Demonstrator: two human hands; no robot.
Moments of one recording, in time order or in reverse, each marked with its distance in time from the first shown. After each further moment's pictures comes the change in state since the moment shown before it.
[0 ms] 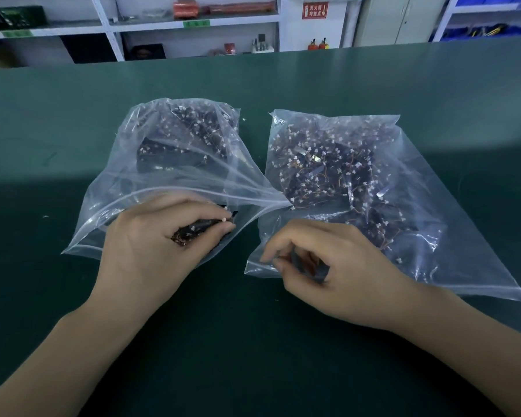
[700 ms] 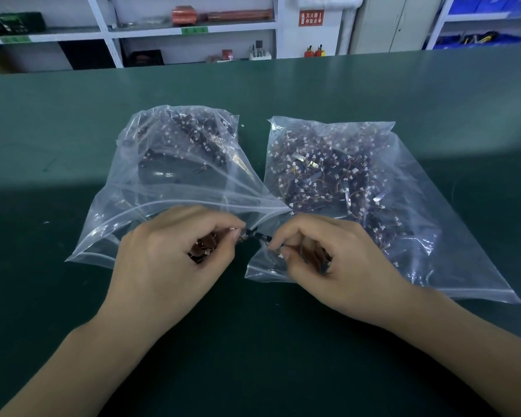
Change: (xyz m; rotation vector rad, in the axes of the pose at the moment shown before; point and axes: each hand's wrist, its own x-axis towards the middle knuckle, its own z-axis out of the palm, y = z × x) left_hand -0.003 0.022 -0.001 -0.016 -0.047 -0.046; right_hand 0.002 0.005 0.001 0.069 0.098 0.087
